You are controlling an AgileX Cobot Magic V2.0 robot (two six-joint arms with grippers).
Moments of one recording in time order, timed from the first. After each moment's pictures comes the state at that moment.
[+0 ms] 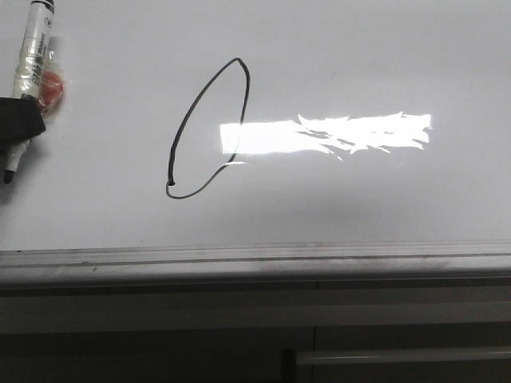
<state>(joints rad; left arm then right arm) -0.47 1.33 -0.07 0.12 -1.17 -0.57 0.62 0.86 -0.91 0.82 0.61 -1.09</state>
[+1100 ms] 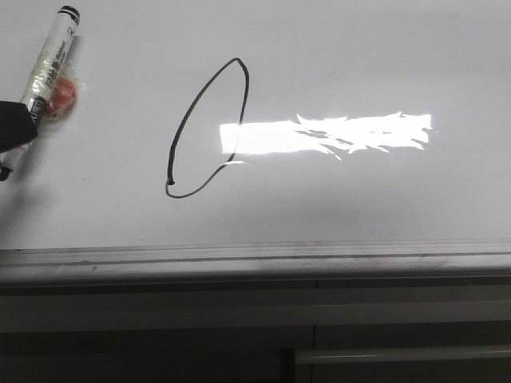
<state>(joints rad) -0.47 1.27 0.00 0.14 -1.18 -0.59 0.62 0.86 -0.91 0.82 0.61 -1.09</state>
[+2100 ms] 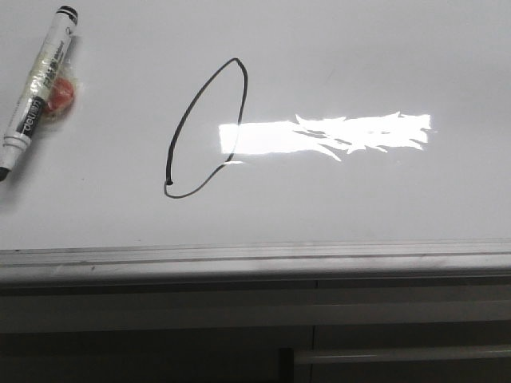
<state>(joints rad) -0.47 1.06 -0.03 0.18 -1.14 -0.39 0.62 0.45 -0.77 0.70 0.59 -0.93</state>
